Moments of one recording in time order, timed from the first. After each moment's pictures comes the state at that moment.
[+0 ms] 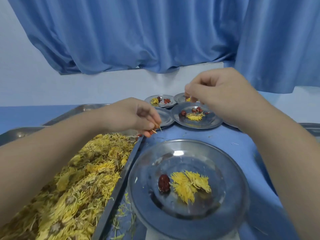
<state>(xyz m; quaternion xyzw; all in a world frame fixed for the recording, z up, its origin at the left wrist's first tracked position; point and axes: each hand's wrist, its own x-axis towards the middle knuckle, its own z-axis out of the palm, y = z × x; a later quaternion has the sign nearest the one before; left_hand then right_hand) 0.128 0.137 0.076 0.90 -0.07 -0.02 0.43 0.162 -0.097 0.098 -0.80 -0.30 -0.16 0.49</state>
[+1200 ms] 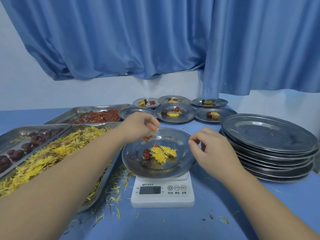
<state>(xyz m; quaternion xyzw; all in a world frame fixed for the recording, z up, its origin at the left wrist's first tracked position) 0.078 0.054 0.050 0.92 0.01 0.06 0.39 0.081 -0.183 -0.009 -0.86 -0.30 -0.26 0.33</state>
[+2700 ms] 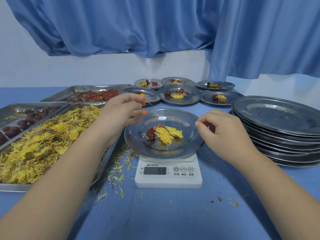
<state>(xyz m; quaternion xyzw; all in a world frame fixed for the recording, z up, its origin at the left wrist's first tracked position) 0.033 0.073 0.025 0.74 0.06 0.18 0.64 0.084 -0.180 -0.012 -0.86 -0.30 -0.26 0.33</state>
